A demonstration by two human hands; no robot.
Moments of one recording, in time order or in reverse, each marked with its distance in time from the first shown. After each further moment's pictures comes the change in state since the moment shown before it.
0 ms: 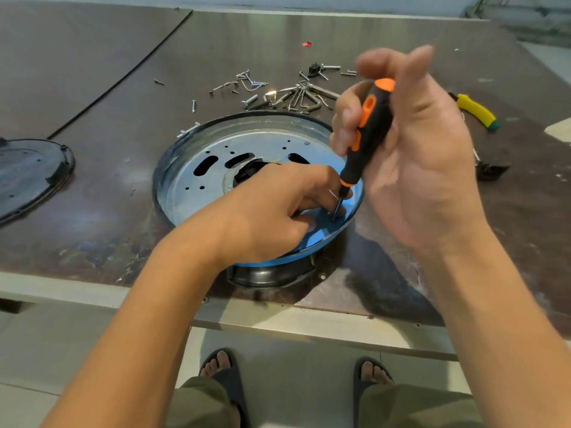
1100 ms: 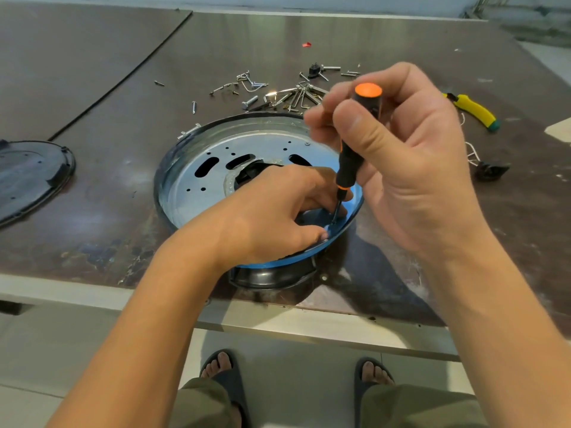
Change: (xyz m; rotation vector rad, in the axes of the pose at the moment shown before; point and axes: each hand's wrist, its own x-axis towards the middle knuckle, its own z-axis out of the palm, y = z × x) left_hand 0.002 0.000 0.001 0.034 0.009 0.031; right_hand -0.005 -0.001 0.001 -0.154 -0.080 -0.052
